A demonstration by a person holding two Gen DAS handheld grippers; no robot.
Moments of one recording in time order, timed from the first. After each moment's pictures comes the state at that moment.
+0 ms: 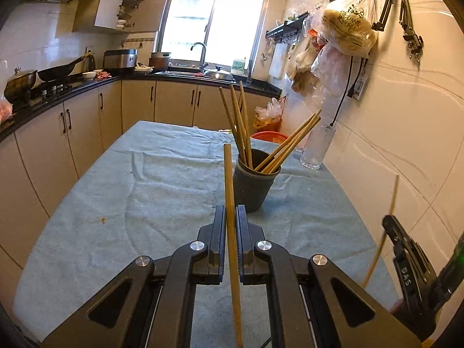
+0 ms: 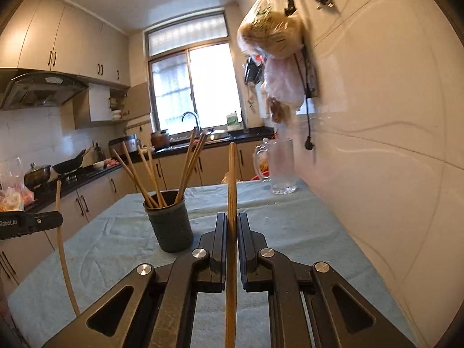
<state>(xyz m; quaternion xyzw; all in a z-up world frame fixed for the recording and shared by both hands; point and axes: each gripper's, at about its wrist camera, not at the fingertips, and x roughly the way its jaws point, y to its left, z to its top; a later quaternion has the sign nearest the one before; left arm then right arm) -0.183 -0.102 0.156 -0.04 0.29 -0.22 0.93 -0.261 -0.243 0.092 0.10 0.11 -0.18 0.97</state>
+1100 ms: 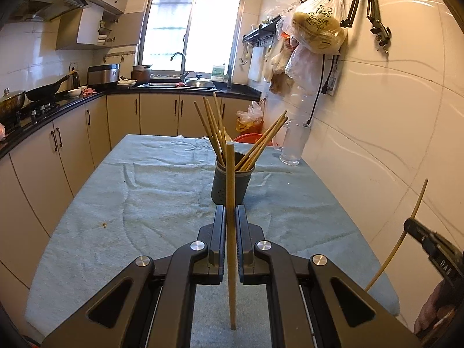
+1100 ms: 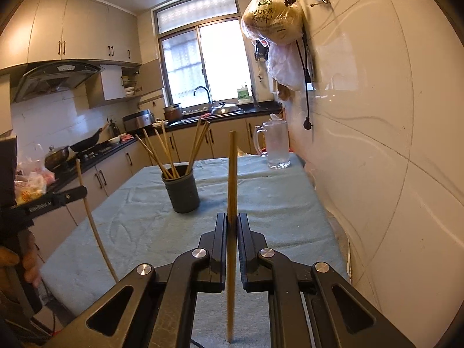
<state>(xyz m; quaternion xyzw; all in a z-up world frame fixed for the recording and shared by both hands) -0.227 -0.097 0.177 -0.01 0.27 -0.27 0.93 -0.355 -0.260 0.133 0.12 0.19 -0.12 0.97</state>
